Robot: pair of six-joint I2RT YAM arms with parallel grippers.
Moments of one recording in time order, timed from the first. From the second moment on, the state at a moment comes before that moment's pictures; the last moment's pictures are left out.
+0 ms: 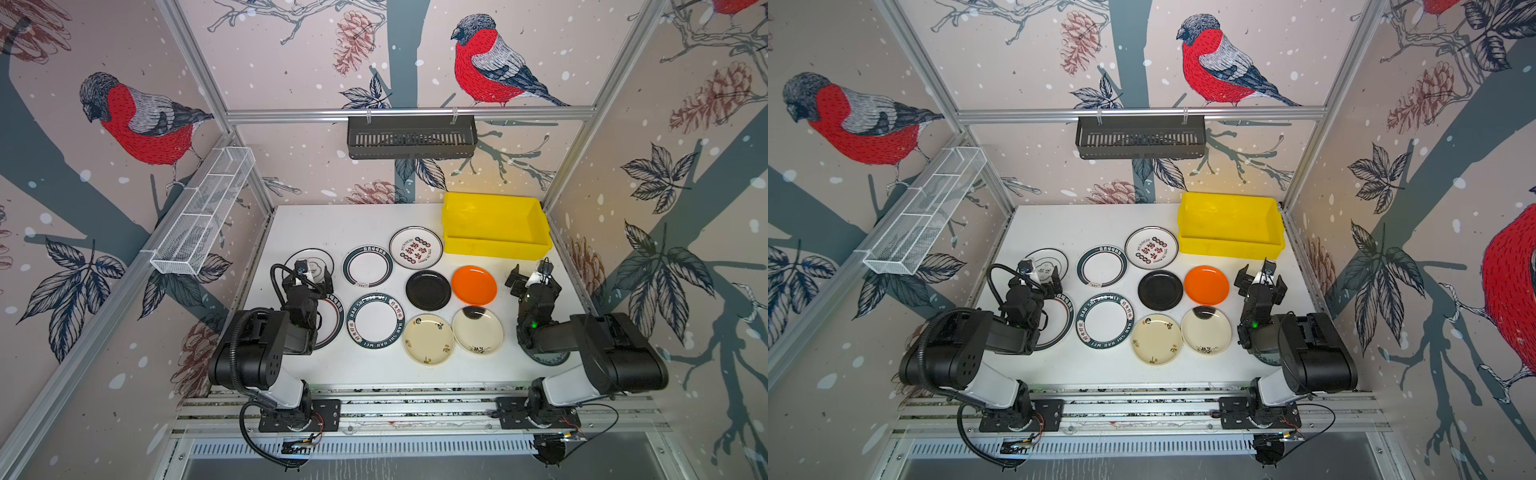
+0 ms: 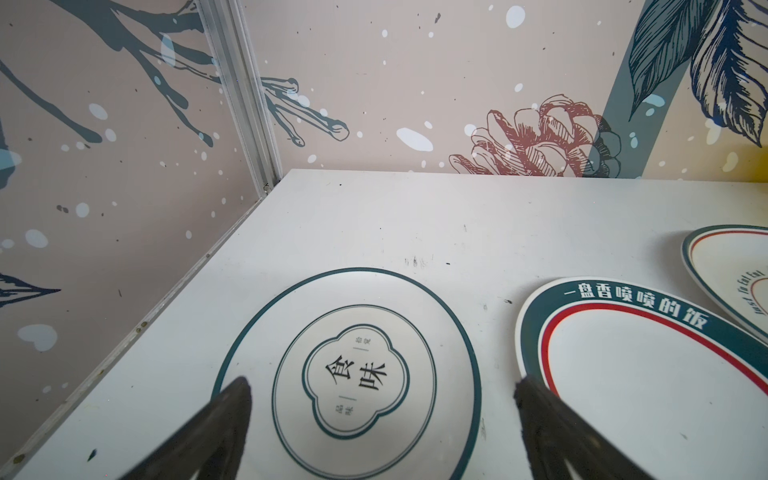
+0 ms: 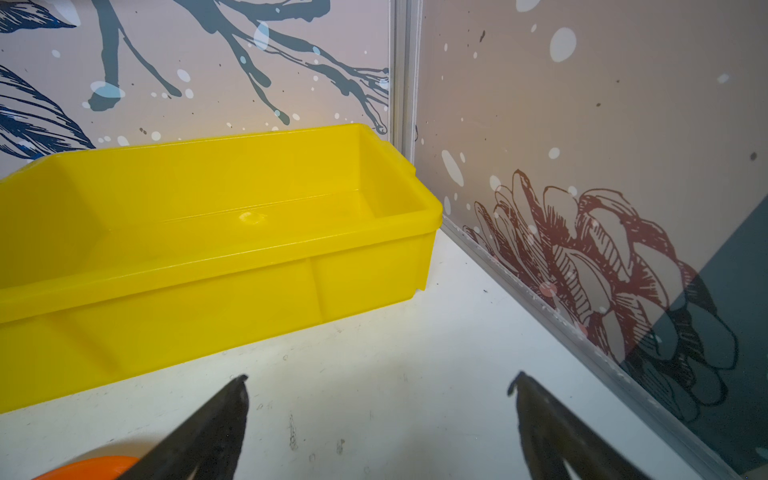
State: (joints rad) left arm -0.05 1.55 0.23 1.16 -0.17 0.00; right arm 0.08 1.49 0.21 1.12 0.43 0.08
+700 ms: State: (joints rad) left arm -0.52 1.21 0.56 0.48 -0.69 -0.06; right arm 0.25 0.76 0.51 0.01 0.31 0.37
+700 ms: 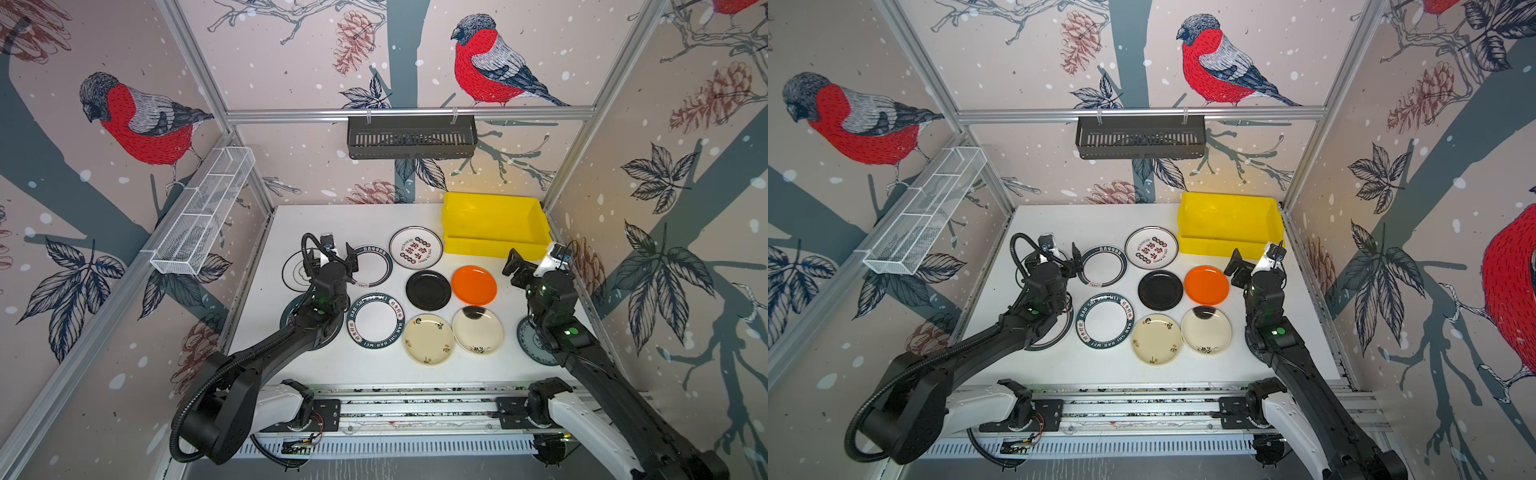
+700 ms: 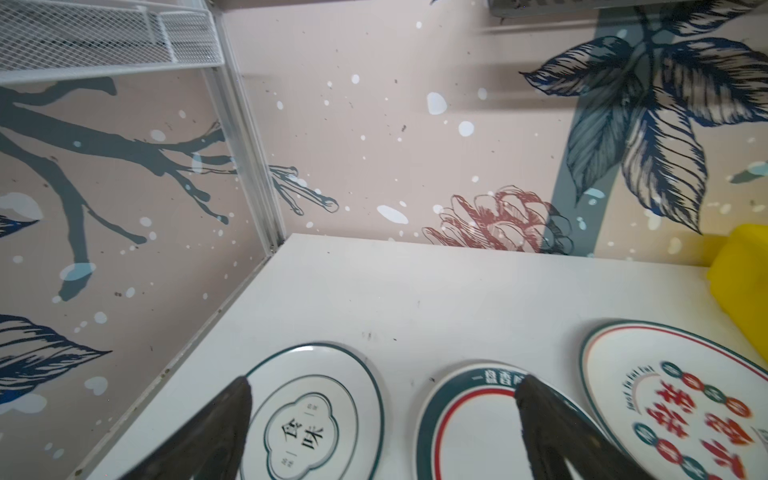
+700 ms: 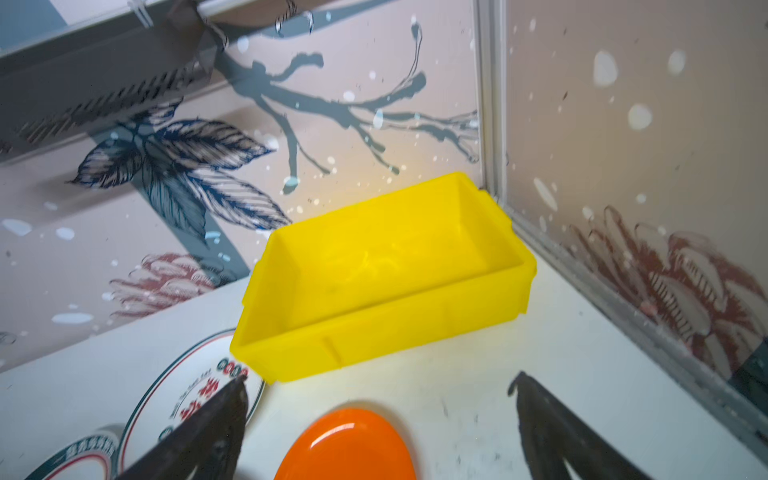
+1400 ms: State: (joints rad) left arm -0.72 1.06 0.56 0.02 -0.52 -0.29; right arm 0.15 0.75 0.42 -0.43 -0.20 0.56
